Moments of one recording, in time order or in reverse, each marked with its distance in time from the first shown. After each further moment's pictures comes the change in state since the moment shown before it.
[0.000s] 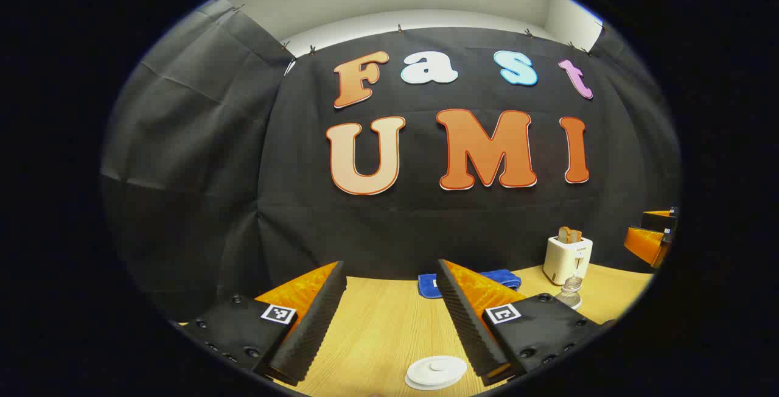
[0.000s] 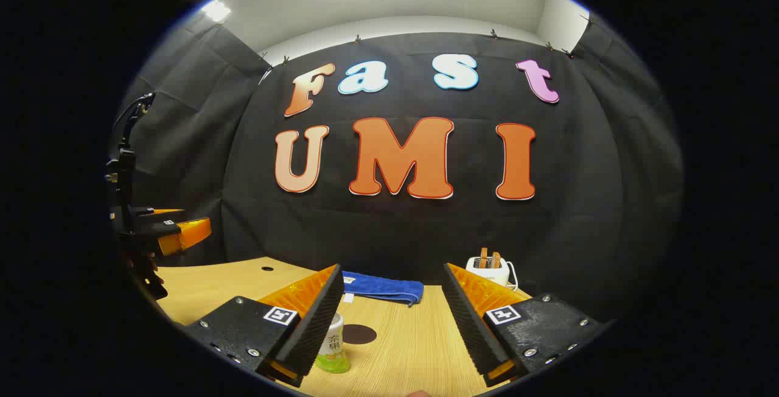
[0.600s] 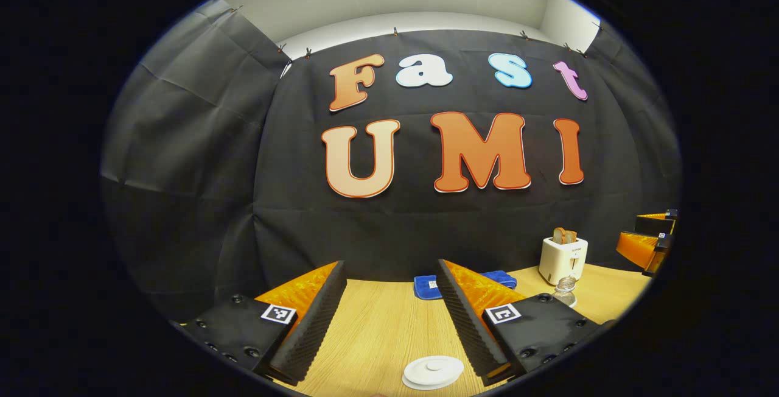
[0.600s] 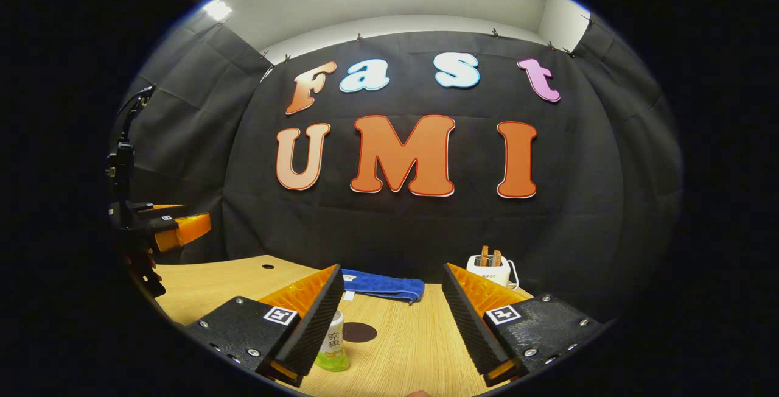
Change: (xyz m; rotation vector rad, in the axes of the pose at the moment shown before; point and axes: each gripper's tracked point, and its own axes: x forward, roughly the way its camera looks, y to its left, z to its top) left arm -0.004 -0.006 0.000 0.007 -0.013 -0.027; right arm 0.001 0.003 -0.008 -0.010 0.011 0.007
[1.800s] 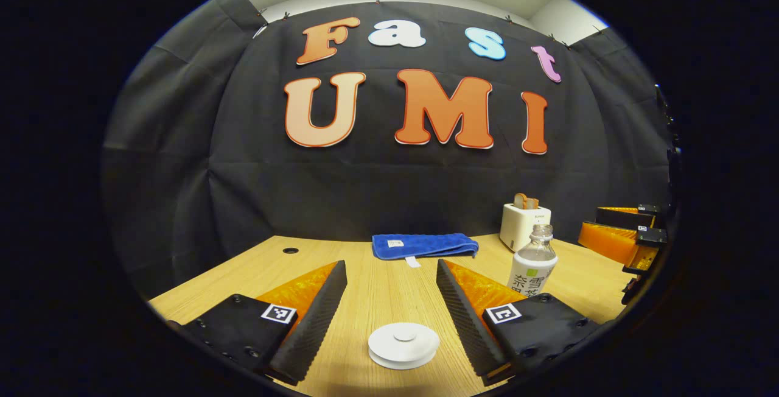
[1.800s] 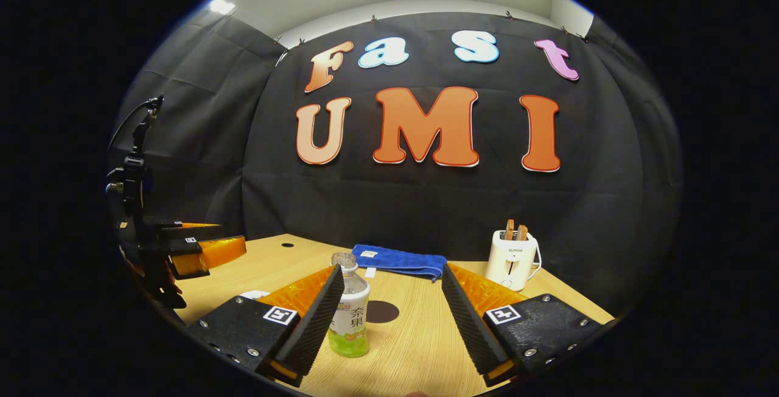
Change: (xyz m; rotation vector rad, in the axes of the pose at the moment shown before) left arm -0.008 -0.046 -0.097 -0.052 0.181 -0.228; right arm -0.004 0.033 -0.056 0.006 0.118 0.098
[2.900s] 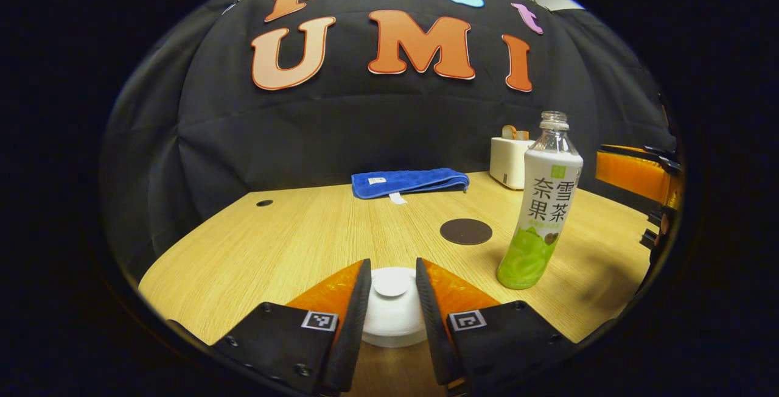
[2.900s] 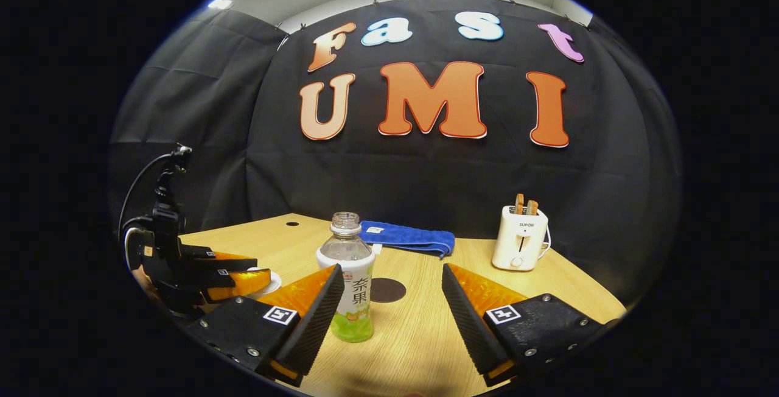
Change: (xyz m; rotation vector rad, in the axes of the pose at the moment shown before) left arm 0.030 -0.011 -0.112 0.073 0.245 -0.069; right arm 0.004 0.006 -0.040 -0.004 0.088 0.029
